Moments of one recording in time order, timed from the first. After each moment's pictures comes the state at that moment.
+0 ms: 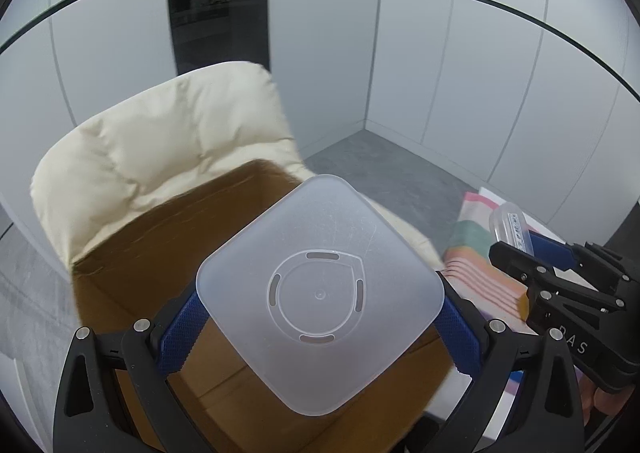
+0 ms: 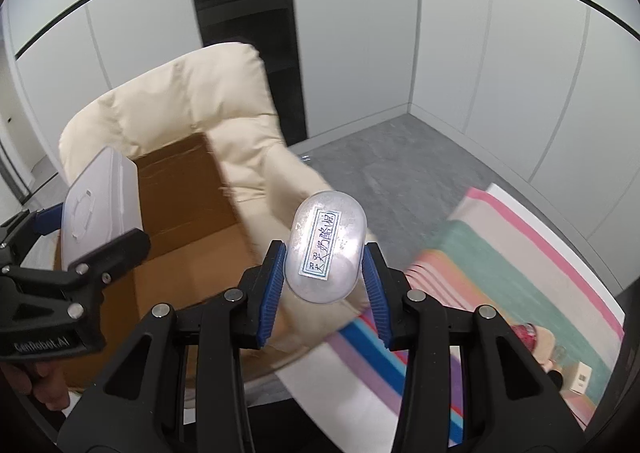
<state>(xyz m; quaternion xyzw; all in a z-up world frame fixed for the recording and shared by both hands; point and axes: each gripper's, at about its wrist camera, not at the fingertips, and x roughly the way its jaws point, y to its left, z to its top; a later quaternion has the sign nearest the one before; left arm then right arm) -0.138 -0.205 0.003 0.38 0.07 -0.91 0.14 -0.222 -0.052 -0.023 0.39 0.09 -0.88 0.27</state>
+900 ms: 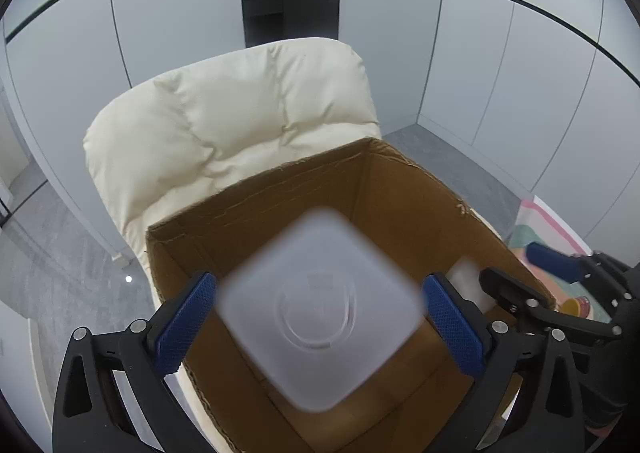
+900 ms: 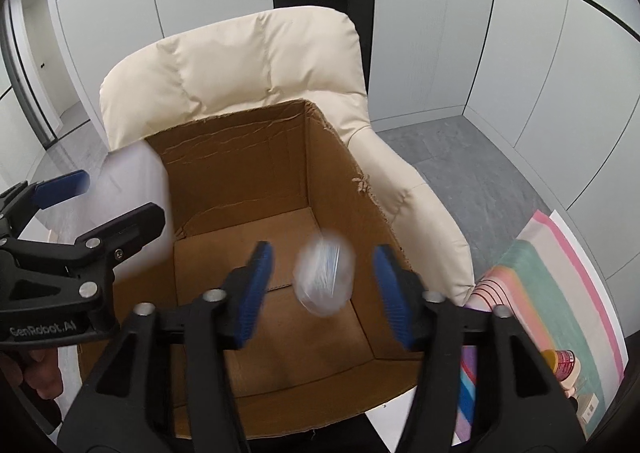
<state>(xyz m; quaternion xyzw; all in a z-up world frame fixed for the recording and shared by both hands) -0.105 -0.285 -0.010 0.40 0.10 -0.88 0.22 -0.193 -0.153 -0.041 0.40 0.15 -0.84 0.33</state>
